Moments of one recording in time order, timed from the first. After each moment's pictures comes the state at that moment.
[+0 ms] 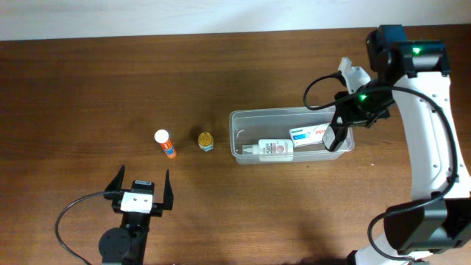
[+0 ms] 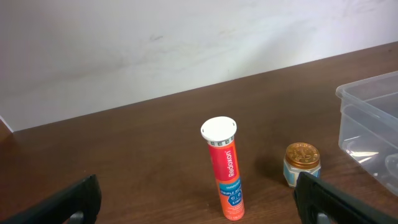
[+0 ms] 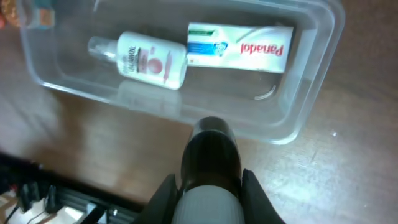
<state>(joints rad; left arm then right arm) -0.06 0.01 0.01 -0.07 0.03 0.20 -0.01 1.78 1.87 -1.60 -0.24 -0.18</state>
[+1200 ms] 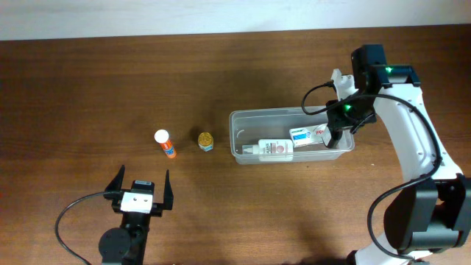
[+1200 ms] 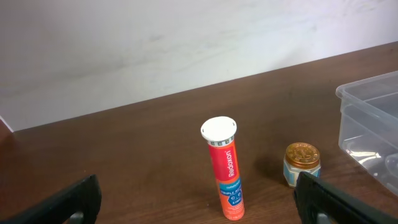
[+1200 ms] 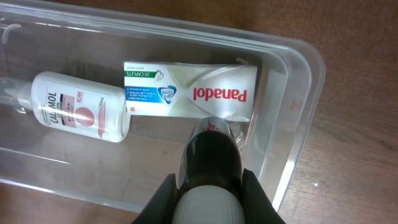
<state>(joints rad) -0.06 0.01 0.01 -0.07 0.03 0.20 -0.01 1.78 1.55 -1.20 -0.13 -0.16</state>
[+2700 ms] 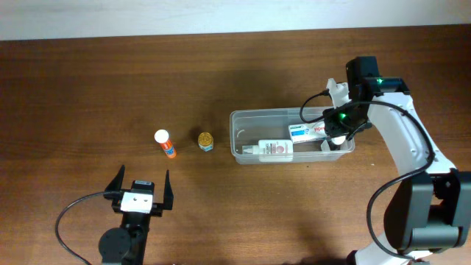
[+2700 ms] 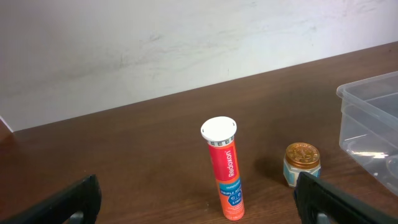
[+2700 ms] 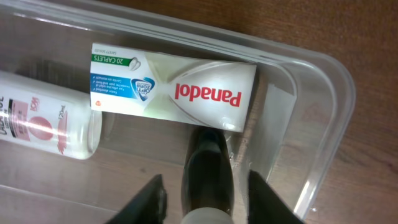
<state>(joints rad) -0.06 0.01 0.01 -0.07 0.03 0.20 -0.01 1.78 1.40 -1.03 -0.10 -0.21</state>
